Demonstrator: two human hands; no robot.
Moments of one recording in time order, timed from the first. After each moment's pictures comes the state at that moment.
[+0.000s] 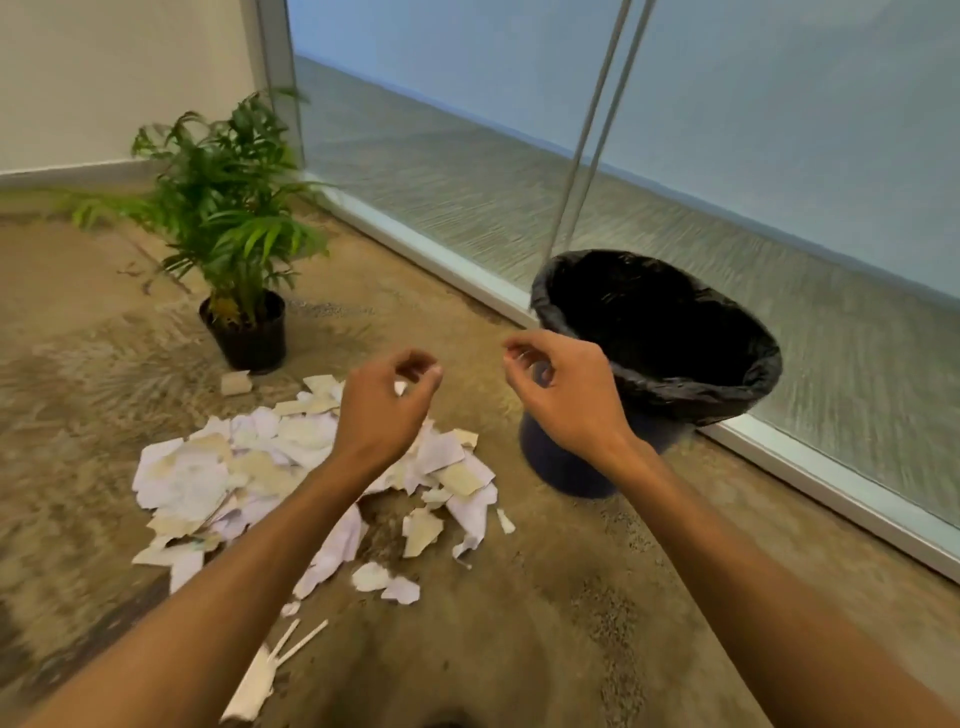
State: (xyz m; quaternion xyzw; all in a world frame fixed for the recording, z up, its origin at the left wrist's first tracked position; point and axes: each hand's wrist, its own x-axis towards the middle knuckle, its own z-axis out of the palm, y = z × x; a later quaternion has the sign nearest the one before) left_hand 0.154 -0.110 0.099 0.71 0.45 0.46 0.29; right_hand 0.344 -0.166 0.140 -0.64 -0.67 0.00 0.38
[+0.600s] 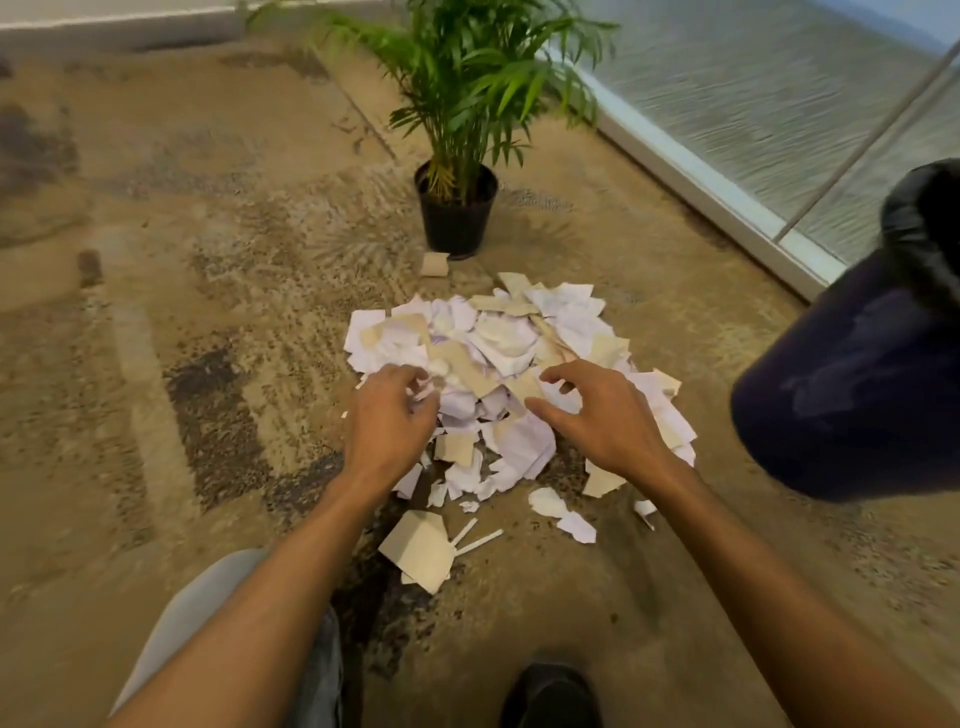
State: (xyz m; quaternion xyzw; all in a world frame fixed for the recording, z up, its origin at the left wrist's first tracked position) left_hand -0.029 -0.123 -0.040 0.63 0.69 0.30 0.20; right_hand 0.213 -0.112 -0.007 -0.62 -0.75 0.18 0.17
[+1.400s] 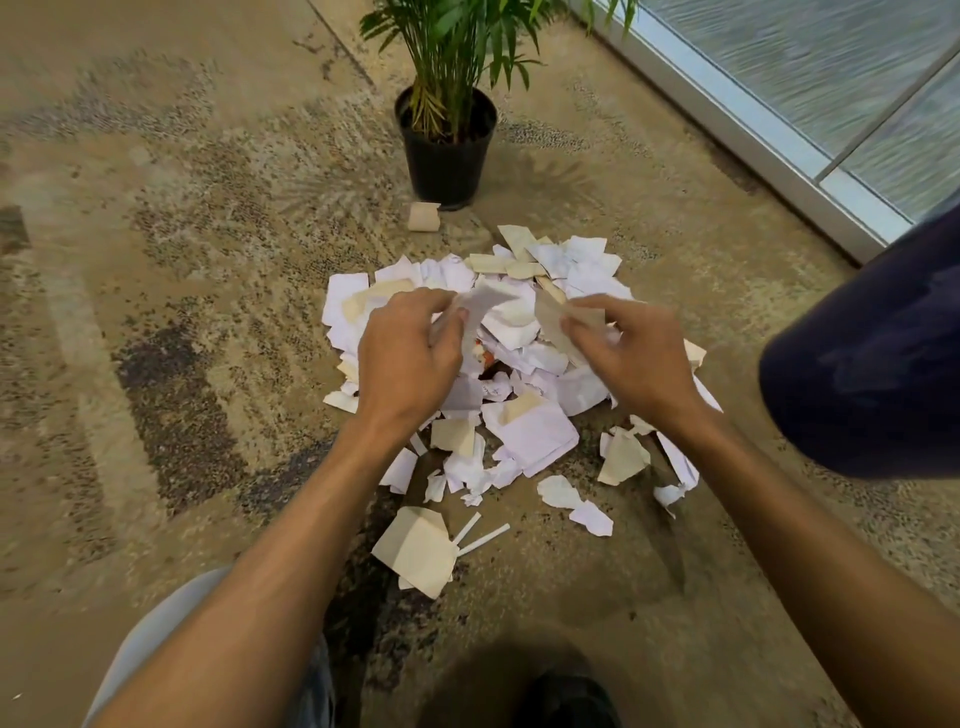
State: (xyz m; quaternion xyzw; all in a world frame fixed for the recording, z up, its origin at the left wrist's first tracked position) left_hand -0.005 -0.077 -0.023 0.65 0.62 0.39 0.19; right_hand 0.217 -0.071 -0.013 -0.60 -0.71 0.18 0.31
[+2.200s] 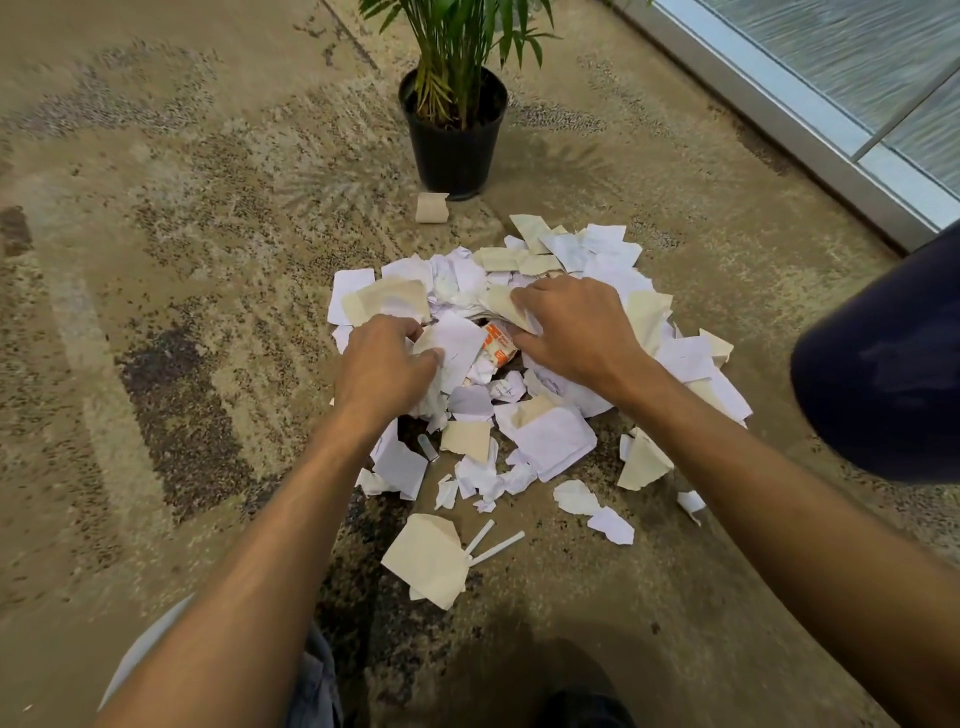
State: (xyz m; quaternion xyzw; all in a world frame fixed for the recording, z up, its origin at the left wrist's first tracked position) left_hand -0.031 -0.063 -0.037 0.59 0.74 0.16 0.29; right_hand 0.172 -0.019 -0.042 -0.51 -0.86 -0.03 0.05
